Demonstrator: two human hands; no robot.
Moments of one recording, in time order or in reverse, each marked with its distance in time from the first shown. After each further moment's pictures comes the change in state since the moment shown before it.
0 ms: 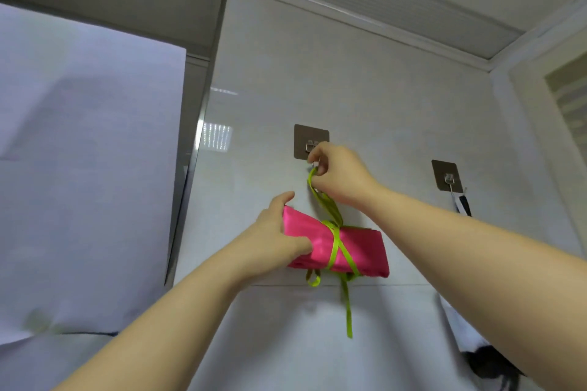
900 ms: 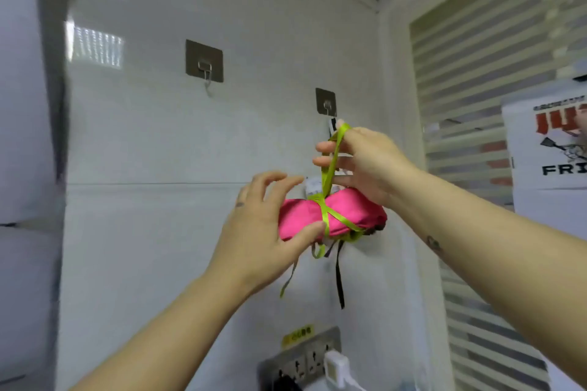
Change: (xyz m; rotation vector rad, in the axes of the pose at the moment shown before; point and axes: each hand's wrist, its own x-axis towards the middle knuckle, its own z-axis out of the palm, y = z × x) left_hand -0.124 0.042 0.136 0.162 0.139 0.483; right_hand -0.195 0.003 -0.141 0.739 0.128 0.697
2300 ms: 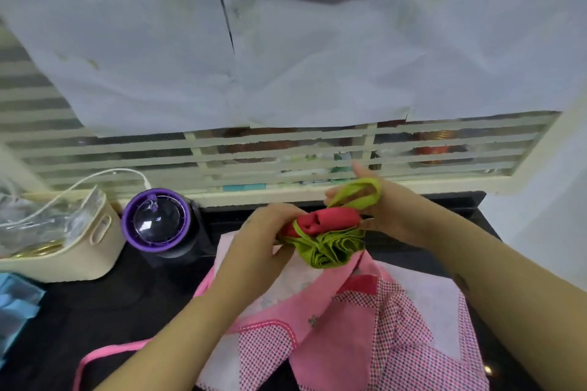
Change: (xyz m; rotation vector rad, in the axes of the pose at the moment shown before) left_hand -0.280 0.433 0.334 -1.119 -0.897 0.220; right_hand -0.490 0.063 -0.475 -0.220 0.731 0.973
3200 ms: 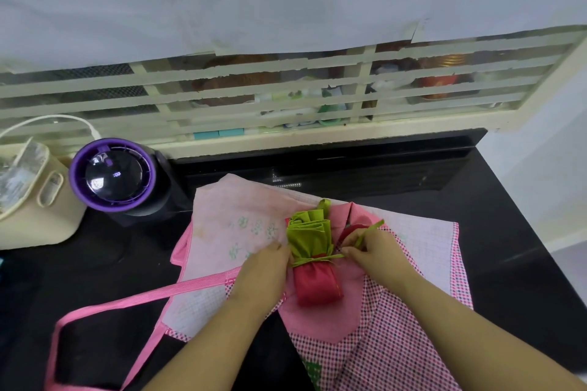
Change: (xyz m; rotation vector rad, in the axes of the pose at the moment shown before) left_hand -0.066 -0.064 0.109 0.403 -0.575 -0.386; right_hand 0.021 0.198 0.004 -0.701 0.302 0.008
